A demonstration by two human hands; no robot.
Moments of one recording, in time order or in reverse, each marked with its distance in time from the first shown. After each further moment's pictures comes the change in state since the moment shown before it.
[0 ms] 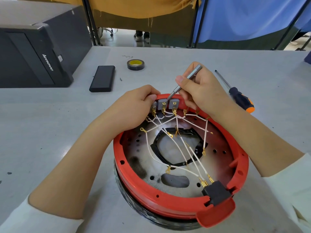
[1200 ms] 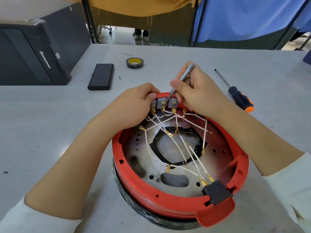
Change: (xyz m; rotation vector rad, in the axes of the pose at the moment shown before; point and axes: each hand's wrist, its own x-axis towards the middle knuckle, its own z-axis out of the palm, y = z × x) left_hand 0.002 0.001 0.000 0.042 0.015 -0.003; right_hand 0.002 0.001 0.004 -0.175 -0.038 -0.018
